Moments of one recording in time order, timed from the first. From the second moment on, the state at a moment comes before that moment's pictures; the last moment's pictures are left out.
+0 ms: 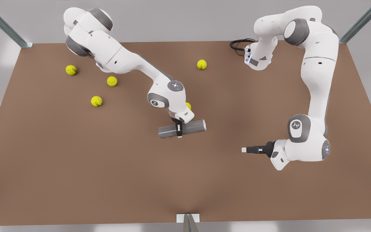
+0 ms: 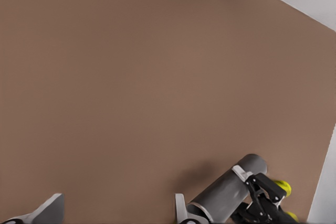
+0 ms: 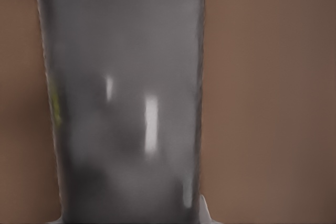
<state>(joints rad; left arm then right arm) 0.17 0.71 -0.40 -1.34 -0.44 1.87 -0.07 0.37 0.73 0.51 -1.63 -0.83 2.41 -0.29</state>
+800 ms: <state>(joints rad) 0.39 0.58 -0.71 -1.87 -0.63 2.37 0.00 -1.18 0.37 1.34 -1.92 -0.51 2.03 -0.25</state>
